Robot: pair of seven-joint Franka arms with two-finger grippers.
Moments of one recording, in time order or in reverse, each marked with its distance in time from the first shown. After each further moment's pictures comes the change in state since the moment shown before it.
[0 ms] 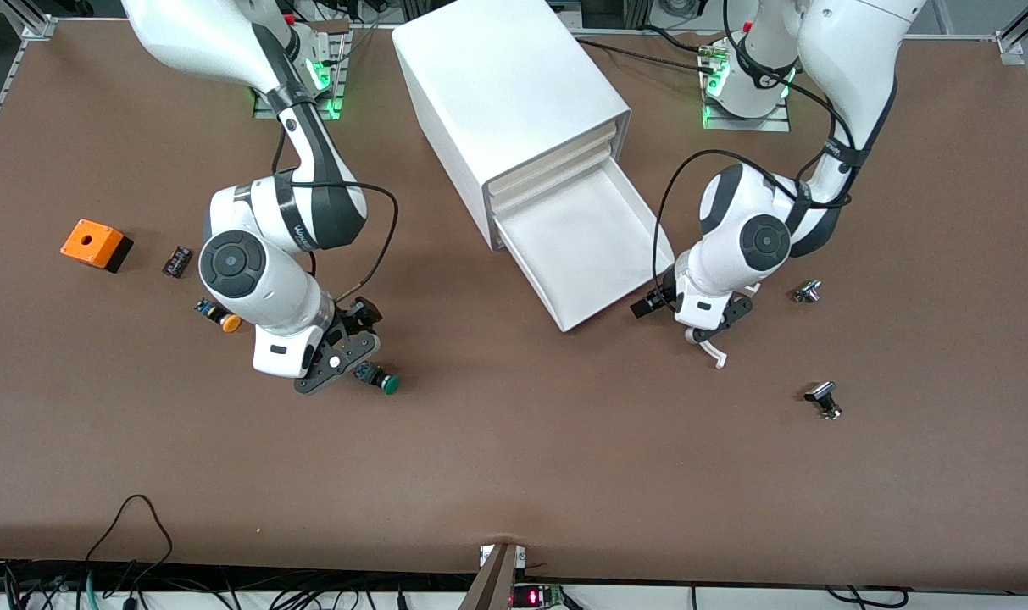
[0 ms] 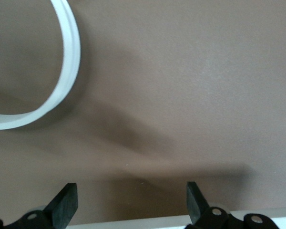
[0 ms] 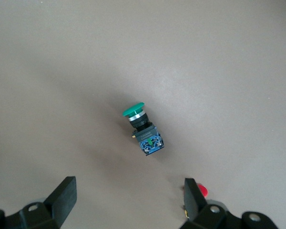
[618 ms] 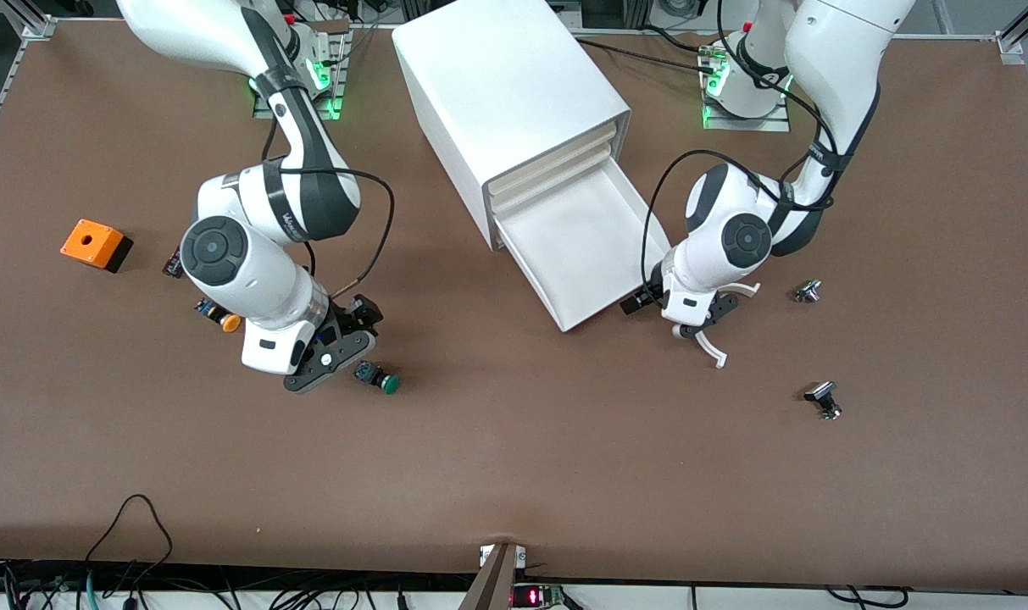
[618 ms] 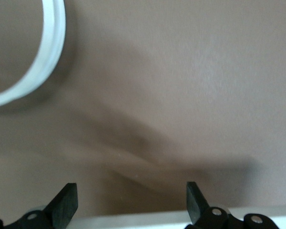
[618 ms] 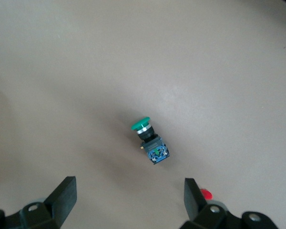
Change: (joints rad) left arm -0.027 0.016 -0.015 -0.014 0.000 0.016 -0.056; right arm -0.001 -0.042 0.000 0.016 0.049 0.005 0.040
